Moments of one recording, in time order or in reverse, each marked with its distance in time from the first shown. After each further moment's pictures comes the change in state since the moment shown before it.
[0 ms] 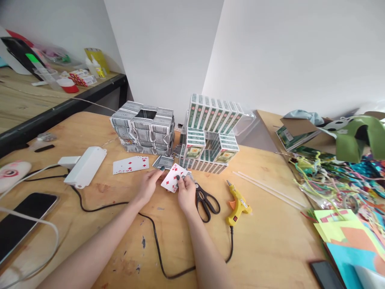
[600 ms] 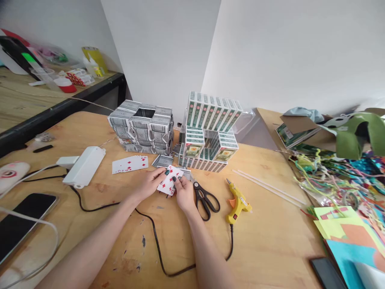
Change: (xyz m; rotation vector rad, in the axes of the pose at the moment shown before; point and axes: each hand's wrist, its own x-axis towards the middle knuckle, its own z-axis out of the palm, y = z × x) left_hand 0.006 0.006 -0.010 0.087 -0.315 -0.002; right_hand -0.004 -0.011 0.000 0.137 -0.185 0.222
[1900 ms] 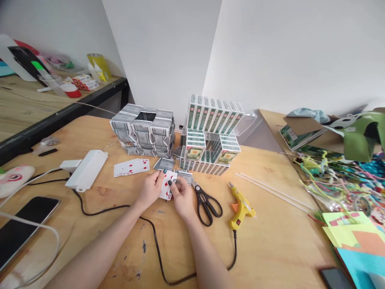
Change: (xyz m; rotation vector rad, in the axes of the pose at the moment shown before) left_hand 0.000 -0.004 0.014 0.381 0.438 0.059; right_hand -0.004 -0.001 0.009 0.095 -0.055 -0.049
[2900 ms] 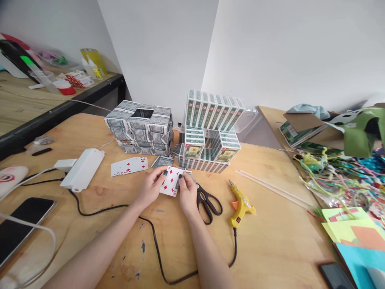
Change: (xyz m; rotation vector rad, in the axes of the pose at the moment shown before) left_hand -0.001 0.001 0.003 -0.425 -0.155 -0.080; right_hand 0.007 0.004 -0.013 -0.066 0.238 -0.061
